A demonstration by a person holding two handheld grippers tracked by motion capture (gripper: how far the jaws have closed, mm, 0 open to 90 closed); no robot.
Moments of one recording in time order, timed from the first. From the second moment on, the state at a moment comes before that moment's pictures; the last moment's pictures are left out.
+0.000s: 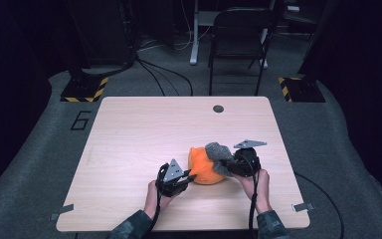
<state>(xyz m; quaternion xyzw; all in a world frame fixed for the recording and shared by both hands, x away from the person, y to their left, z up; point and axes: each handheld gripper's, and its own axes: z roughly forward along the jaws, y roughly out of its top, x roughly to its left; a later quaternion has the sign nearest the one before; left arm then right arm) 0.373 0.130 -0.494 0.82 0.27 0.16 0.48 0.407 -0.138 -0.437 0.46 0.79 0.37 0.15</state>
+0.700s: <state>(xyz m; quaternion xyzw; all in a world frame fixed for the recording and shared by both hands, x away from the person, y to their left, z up) 0.375 0.129 -0.495 0.82 0.26 0.16 0.48 0.423 -0.166 -0.467 0.52 0.77 0.33 0.14</state>
